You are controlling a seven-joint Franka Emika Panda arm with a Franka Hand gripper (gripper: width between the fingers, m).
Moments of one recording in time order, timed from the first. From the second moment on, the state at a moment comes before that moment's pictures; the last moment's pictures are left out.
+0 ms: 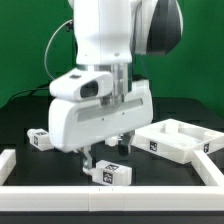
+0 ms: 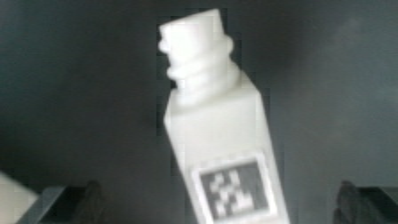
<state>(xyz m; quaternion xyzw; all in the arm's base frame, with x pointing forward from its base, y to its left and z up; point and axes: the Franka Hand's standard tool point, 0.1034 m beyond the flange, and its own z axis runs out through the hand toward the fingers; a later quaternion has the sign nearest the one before) 0.590 -0.033 0.027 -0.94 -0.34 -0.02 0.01</state>
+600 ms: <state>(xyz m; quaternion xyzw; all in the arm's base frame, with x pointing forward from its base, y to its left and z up) 0.590 -0.036 0.010 -0.94 -0.34 -0.03 0.00</state>
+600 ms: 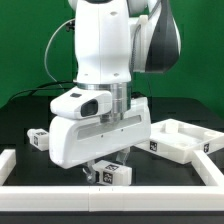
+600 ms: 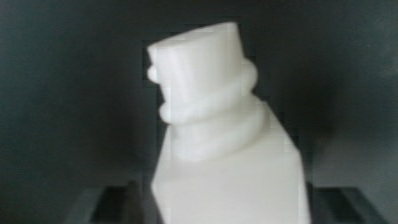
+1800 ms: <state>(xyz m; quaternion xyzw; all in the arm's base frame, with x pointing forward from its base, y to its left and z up) 0.557 -0.119 0.012 -0.96 -0.27 -0.01 -0.02</state>
